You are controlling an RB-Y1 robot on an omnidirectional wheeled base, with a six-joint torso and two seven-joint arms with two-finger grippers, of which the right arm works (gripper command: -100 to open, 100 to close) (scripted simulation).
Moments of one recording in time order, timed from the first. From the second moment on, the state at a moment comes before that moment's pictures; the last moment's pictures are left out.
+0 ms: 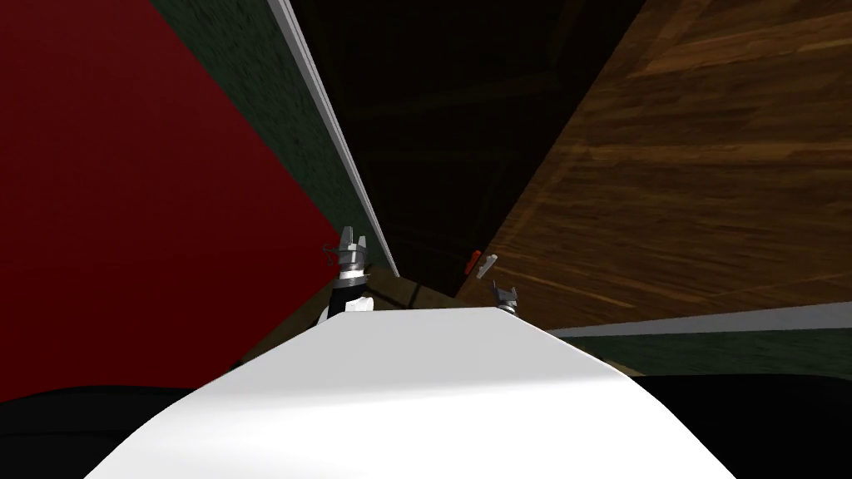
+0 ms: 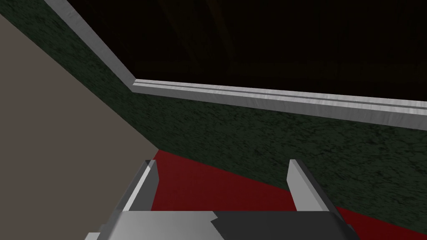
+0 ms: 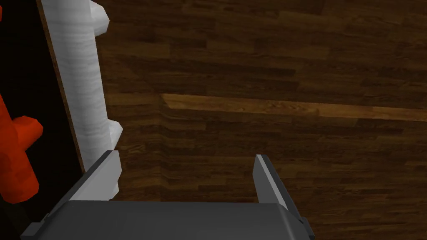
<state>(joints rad) 0.26 -0.42 0.24 -0.92 -0.95 -0.90 -1.31</state>
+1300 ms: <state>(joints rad) 0.23 -0.39 0.28 -0.93 -0.93 -0.91 -1.31</state>
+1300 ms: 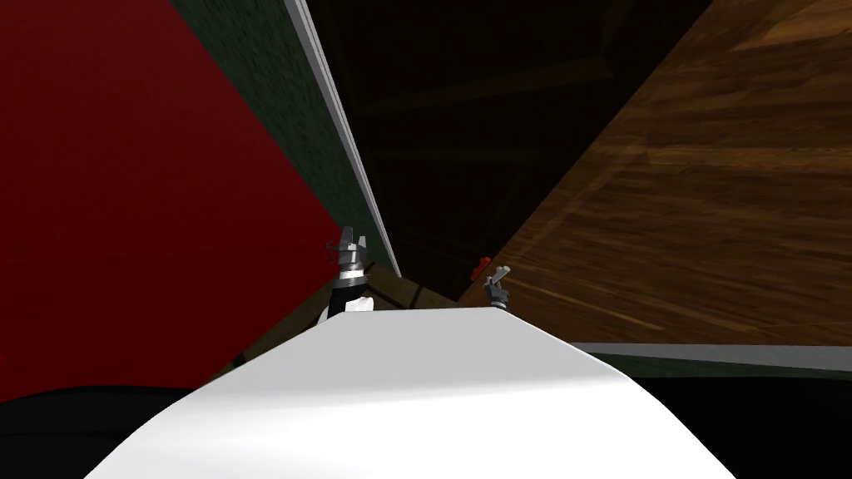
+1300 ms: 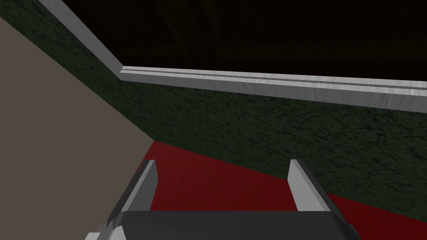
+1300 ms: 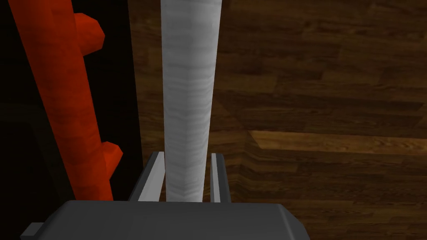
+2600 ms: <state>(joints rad) 0.29 -0.40 0.28 -0.89 -0.93 -0.92 -1.32</state>
